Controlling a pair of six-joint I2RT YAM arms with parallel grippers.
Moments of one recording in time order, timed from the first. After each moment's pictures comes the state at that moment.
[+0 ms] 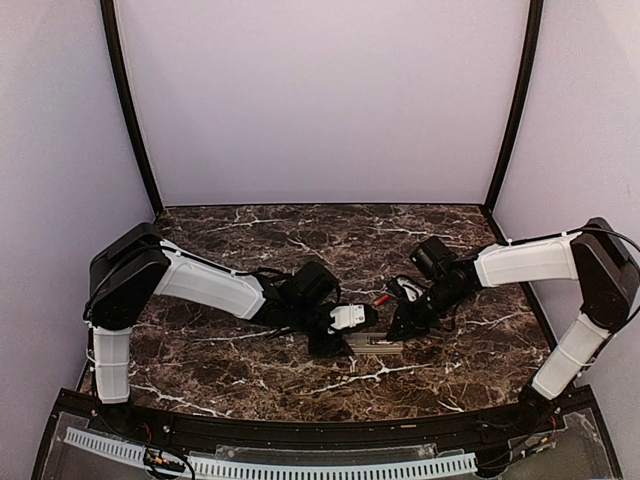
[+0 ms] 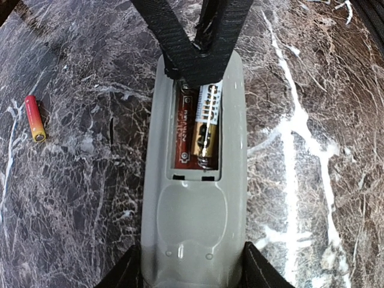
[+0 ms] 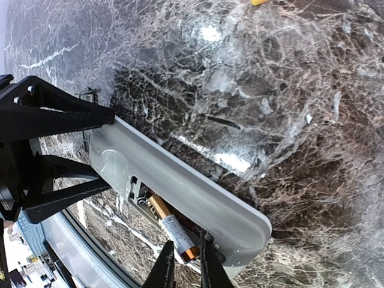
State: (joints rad) left arm -1.01 2.04 1.23 -0.09 0.27 0.47; right arm 0.63 1.62 0.88 -0.50 -0.52 0.42
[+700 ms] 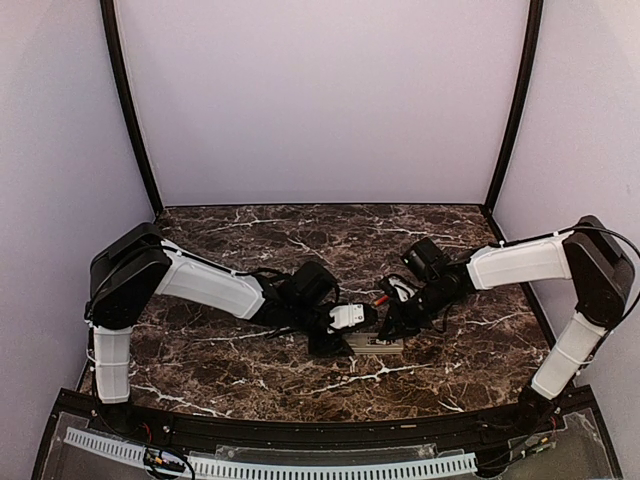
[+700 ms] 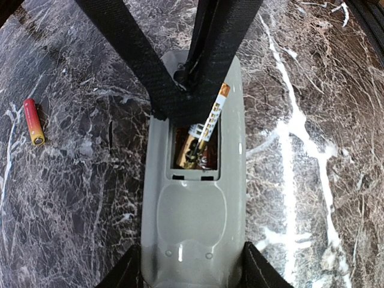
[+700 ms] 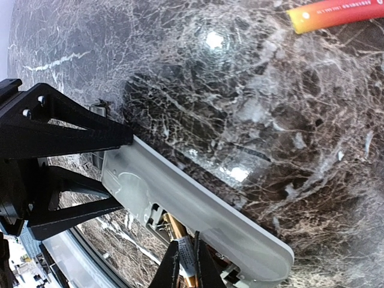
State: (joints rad) left arm -1.00 2.05 1.22 -0.06 0.30 0.46; right arm 0.67 1.66 0.89 -0.43 -0.50 0.44
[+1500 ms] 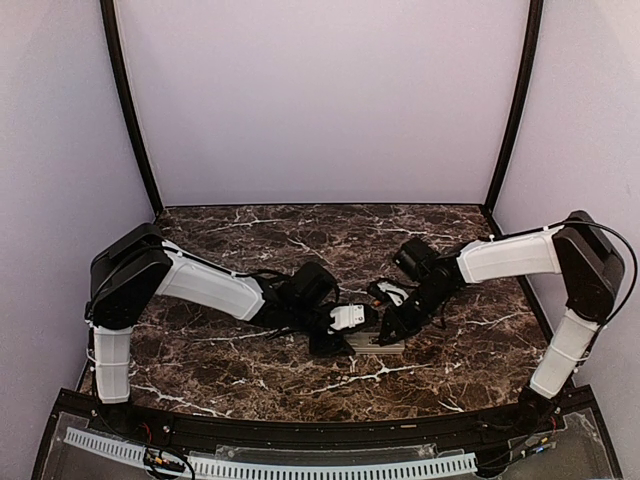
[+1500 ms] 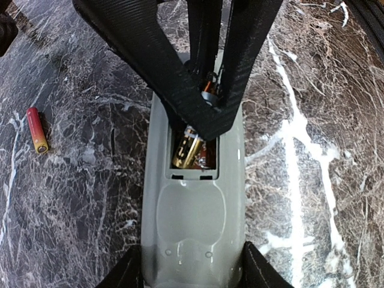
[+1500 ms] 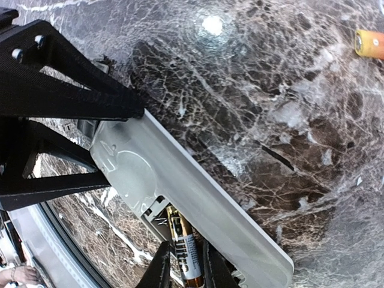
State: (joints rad) left arm -1.00 2.05 1.21 -0.03 0.29 0.50; right arm 0.69 1.72 0.98 -0.57 -0.47 0.15
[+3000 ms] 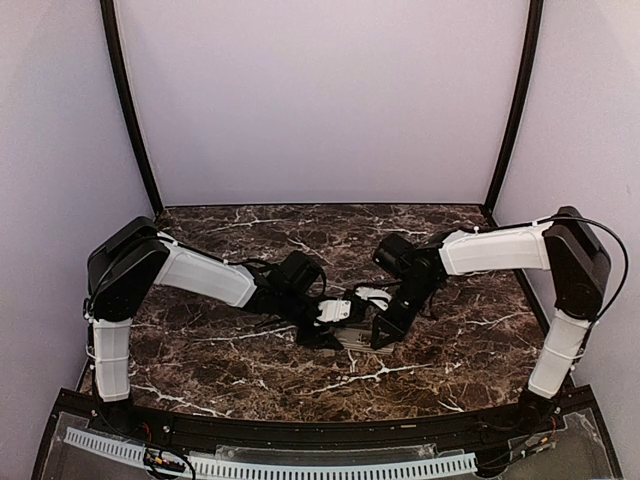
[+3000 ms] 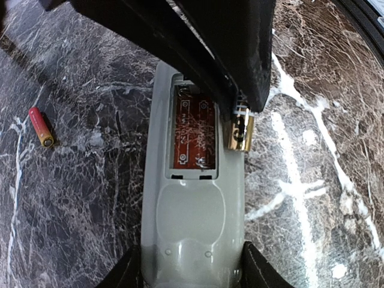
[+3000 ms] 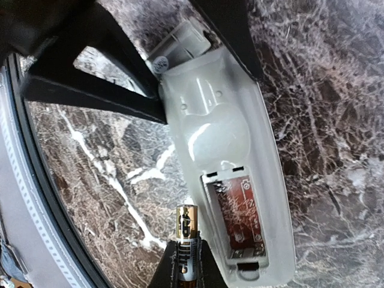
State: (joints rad) left arm -0.90 2.05 1.21 -0.08 0.43 0.70; right arm 0.77 1.79 1.15 -0.77 -0.46 -0.22
